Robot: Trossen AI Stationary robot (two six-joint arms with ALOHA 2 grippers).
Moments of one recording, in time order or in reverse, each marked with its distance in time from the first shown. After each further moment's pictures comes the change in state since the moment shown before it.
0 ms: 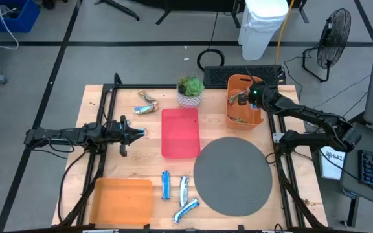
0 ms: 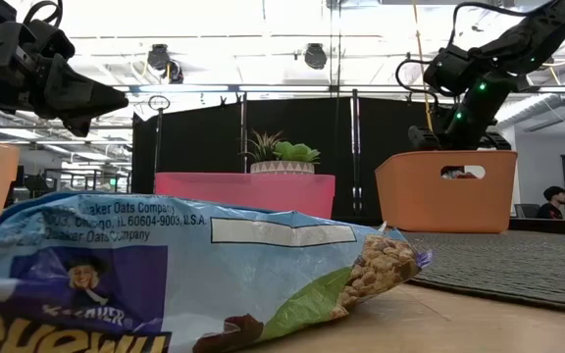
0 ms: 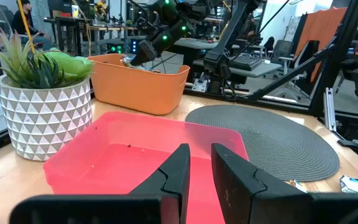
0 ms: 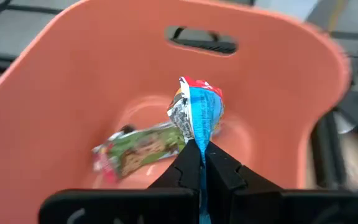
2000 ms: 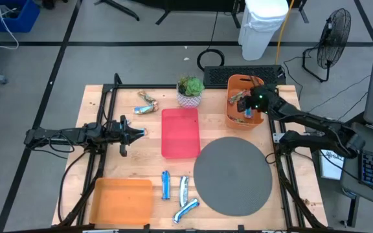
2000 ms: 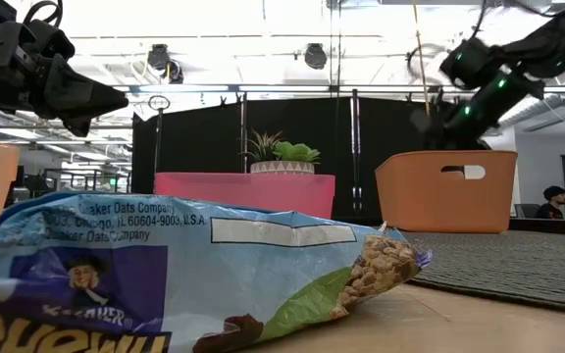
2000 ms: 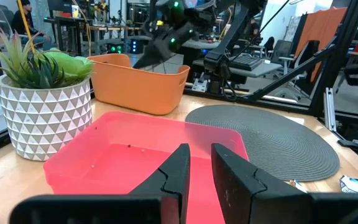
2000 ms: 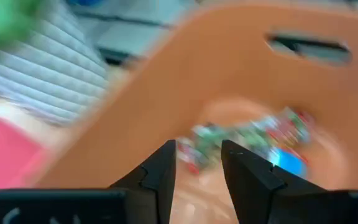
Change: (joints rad) left arm 0.000 0.000 0.000 0.000 0.000 0.000; right arm -0.001 -0.121 -0.123 0.196 -0.294 -0.112
